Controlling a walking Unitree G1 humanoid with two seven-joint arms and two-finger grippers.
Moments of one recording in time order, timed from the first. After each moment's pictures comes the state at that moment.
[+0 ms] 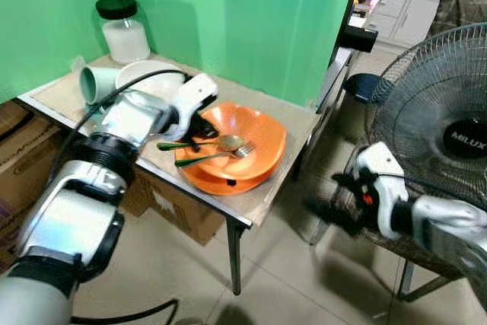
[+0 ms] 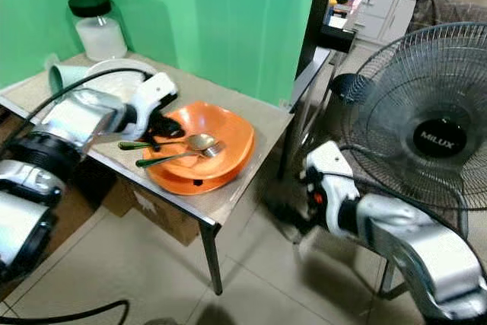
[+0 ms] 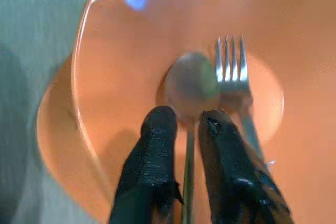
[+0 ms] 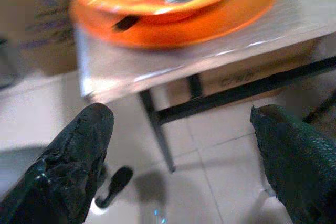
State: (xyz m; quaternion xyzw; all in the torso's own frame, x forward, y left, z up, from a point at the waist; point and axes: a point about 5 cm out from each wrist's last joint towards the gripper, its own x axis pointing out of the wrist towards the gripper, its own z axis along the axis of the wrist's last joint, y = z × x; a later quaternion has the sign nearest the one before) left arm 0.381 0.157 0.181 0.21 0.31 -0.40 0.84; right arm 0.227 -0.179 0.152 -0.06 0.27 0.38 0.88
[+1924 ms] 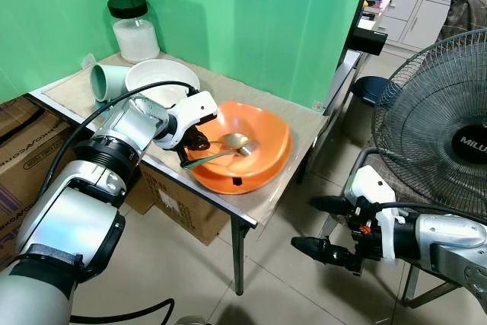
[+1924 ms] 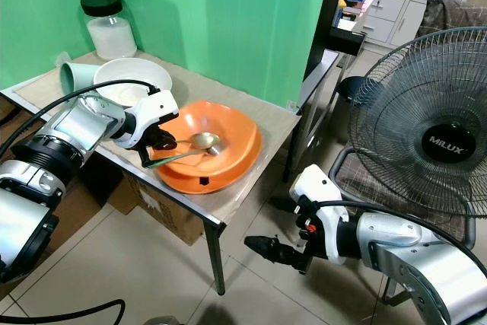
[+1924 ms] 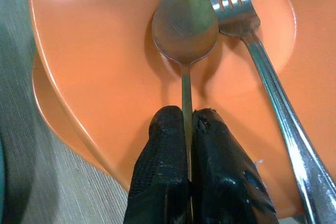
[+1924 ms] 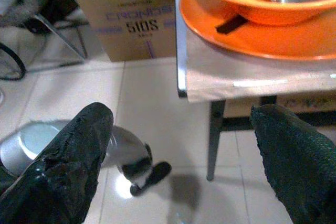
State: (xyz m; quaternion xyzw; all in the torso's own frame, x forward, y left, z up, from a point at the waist) left arm 0.381 0.160 0.168 0.30 0.33 -0.42 0.79; right arm 0.204 -0.163 0.156 -0.05 0.25 0.49 0.83
